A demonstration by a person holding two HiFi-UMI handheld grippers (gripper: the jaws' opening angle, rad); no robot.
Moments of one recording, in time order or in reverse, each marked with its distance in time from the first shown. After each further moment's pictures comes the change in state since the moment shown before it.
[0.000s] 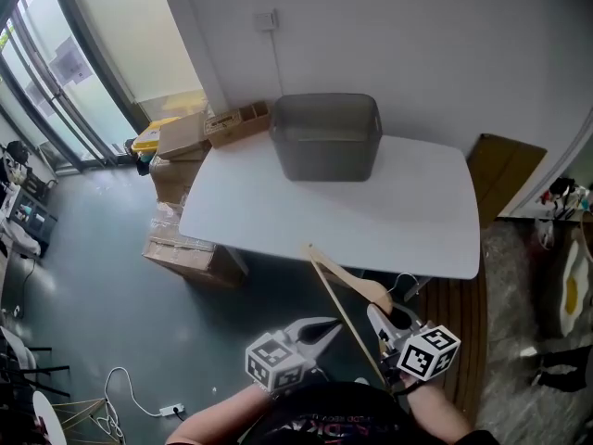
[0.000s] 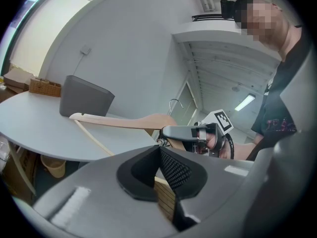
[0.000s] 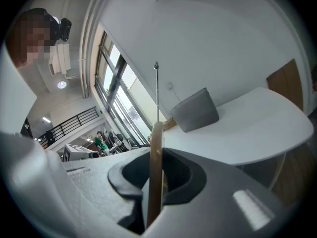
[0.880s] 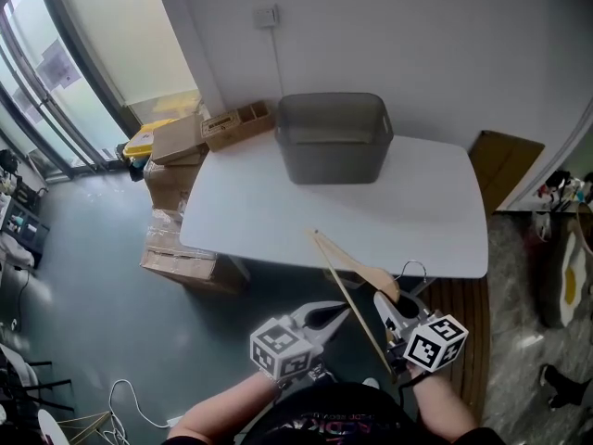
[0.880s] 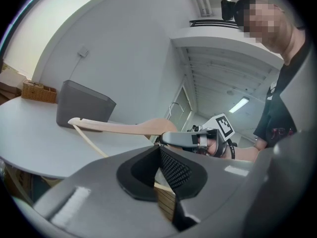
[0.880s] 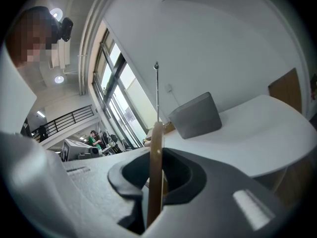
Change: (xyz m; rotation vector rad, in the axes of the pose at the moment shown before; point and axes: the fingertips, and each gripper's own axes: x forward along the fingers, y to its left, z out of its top) left arm -0.010 0.065 0.042 0.016 -0.021 -0.067; right arm 0.065 0.008 0.024 -0.044 -0.040 -0.061
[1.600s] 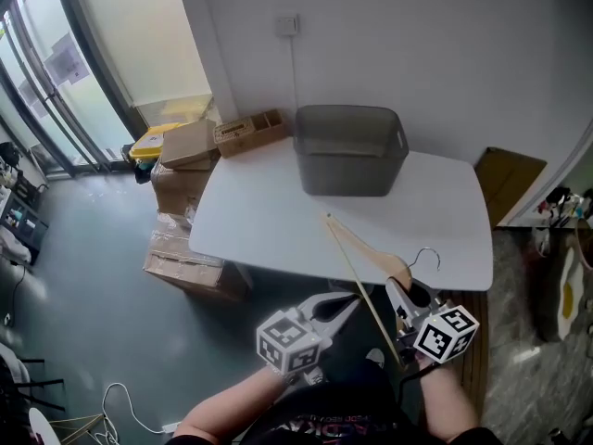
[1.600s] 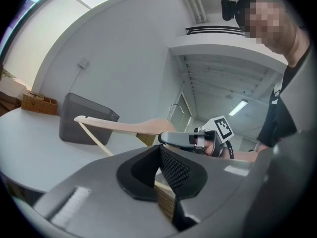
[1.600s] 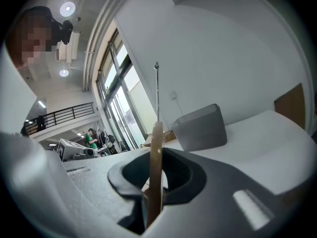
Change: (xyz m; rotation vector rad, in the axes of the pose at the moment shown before) left arm -0.020 0.027 0.043 0.021 -0.072 0.000; right arm 0.038 0.018 0.045 -0.092 -0.065 -0.012
